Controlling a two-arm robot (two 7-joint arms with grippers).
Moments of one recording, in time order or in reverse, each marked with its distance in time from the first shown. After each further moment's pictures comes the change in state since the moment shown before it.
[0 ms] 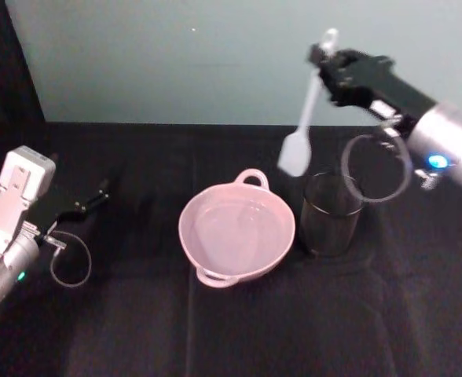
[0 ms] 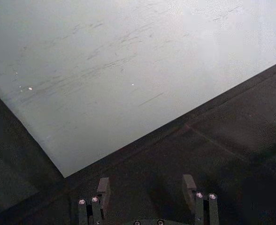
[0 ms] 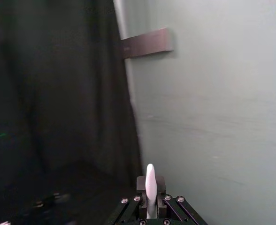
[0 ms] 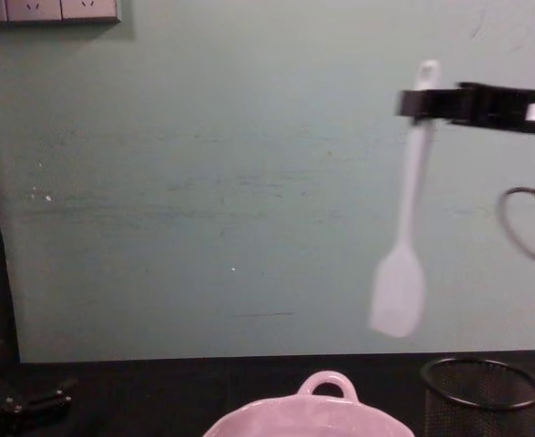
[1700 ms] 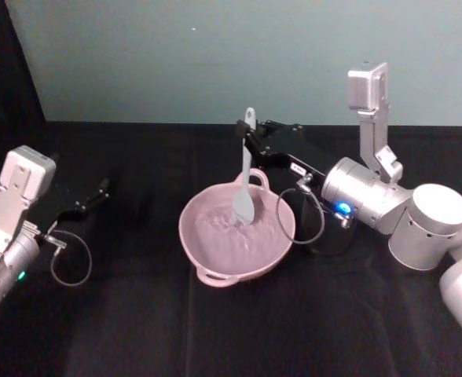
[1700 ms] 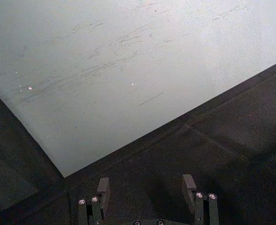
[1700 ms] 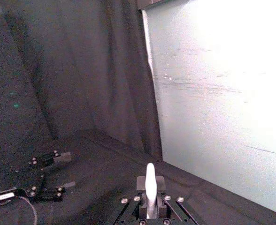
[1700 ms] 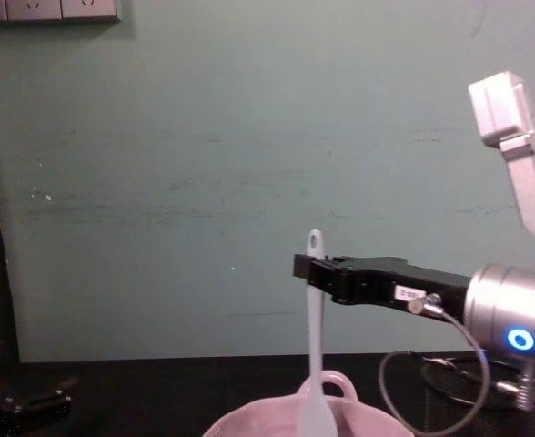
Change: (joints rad) left arm 0.000 0.000 0.000 0.000 0.000 0.000 0.000; right arm 0.116 -0.238 -0.130 0.496 -0.168 -0.210 0.185
